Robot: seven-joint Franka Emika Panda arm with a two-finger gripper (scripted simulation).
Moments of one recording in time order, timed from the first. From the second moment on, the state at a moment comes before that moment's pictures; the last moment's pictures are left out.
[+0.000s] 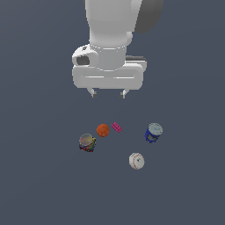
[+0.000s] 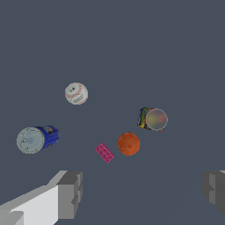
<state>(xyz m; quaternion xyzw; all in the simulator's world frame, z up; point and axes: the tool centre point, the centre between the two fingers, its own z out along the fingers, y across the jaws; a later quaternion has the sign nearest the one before) 0.016 -0.014 0.339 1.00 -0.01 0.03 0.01</state>
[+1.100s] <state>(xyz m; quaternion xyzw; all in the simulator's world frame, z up) 0.020 -0.008 0.330 1.00 -0.03 0.02 0.01</state>
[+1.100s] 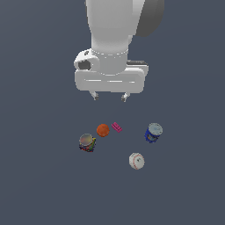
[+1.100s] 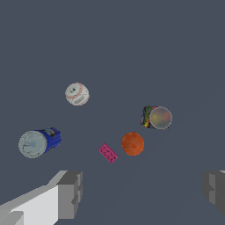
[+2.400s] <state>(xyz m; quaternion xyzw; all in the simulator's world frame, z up) 0.086 0.036 0.253 0.96 -0.28 0.01 -0.01</state>
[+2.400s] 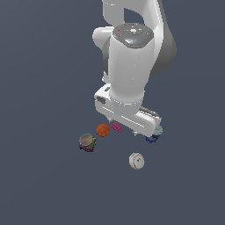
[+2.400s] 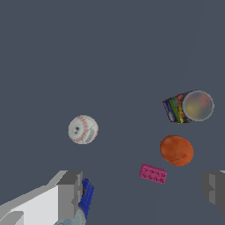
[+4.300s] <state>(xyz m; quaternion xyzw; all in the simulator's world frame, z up) 0.144 0.113 0.102 0.79 -0.61 0.00 0.00</state>
